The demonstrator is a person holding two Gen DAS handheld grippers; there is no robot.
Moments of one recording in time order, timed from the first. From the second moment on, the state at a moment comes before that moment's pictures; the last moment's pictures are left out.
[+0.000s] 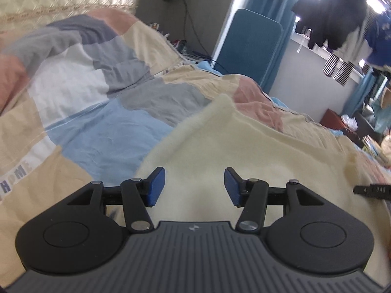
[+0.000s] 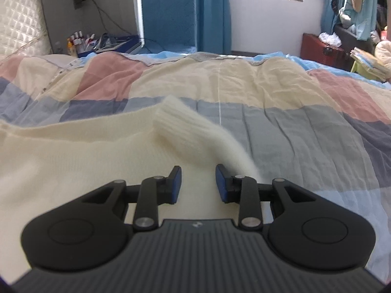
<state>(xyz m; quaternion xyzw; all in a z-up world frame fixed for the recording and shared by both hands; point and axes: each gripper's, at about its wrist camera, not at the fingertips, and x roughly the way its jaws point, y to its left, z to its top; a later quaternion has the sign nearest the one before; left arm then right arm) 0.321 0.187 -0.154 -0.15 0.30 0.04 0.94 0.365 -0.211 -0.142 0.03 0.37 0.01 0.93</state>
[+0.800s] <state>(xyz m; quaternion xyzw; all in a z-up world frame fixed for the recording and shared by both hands) 0.173 0.121 -0.131 -0.15 0.33 -0.03 0.93 0.206 -0.266 -0.102 0.26 0.33 0.01 0.91</state>
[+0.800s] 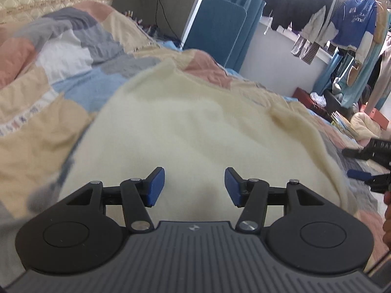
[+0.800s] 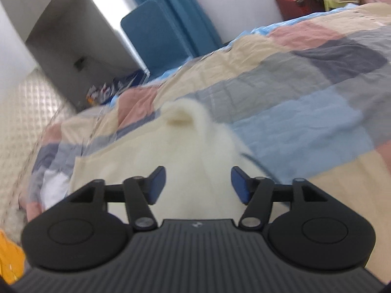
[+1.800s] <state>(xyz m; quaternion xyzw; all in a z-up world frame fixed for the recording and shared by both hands) 0.140 0.162 -0.138 -0.26 0.35 0.00 0.90 0.207 -0.293 -0.126 0.28 0.33 -0.11 0.90</state>
